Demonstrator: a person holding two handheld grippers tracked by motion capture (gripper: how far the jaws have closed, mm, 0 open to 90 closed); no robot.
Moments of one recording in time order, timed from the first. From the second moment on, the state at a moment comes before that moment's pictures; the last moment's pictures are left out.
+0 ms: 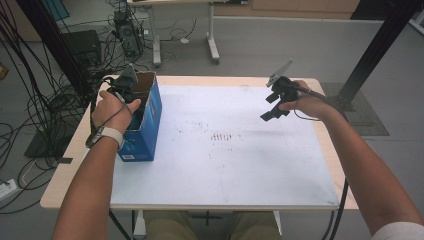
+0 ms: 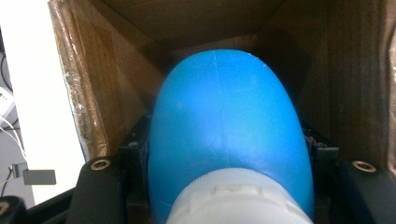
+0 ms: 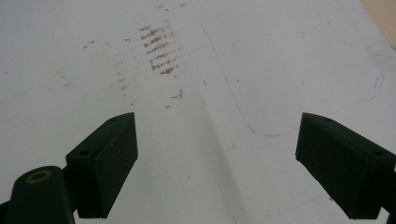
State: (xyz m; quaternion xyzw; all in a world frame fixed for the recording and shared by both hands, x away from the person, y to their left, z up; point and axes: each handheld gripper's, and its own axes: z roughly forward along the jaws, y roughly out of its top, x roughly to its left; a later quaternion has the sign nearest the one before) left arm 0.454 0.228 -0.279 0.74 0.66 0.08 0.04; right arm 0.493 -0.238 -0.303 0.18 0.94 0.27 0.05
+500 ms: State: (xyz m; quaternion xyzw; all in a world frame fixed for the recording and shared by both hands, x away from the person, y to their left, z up) left arm 0.454 0.229 -0.279 0.74 0.66 0.08 0.04; right arm 0.492 -0.238 -0.303 0.18 0.94 0.27 0.05
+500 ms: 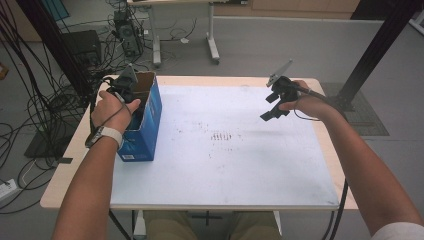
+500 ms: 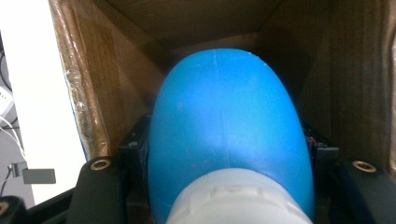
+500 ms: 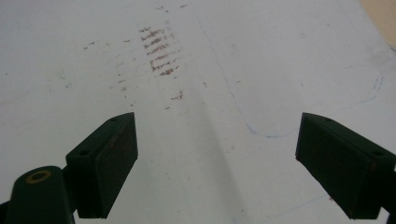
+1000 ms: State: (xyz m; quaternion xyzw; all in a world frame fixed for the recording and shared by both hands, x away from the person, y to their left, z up) left arm 0.455 0.229 -0.279 0.74 0.66 0.08 0.04; right arm 0.492 -0.239 -0.302 0.18 0.94 0.27 0.05
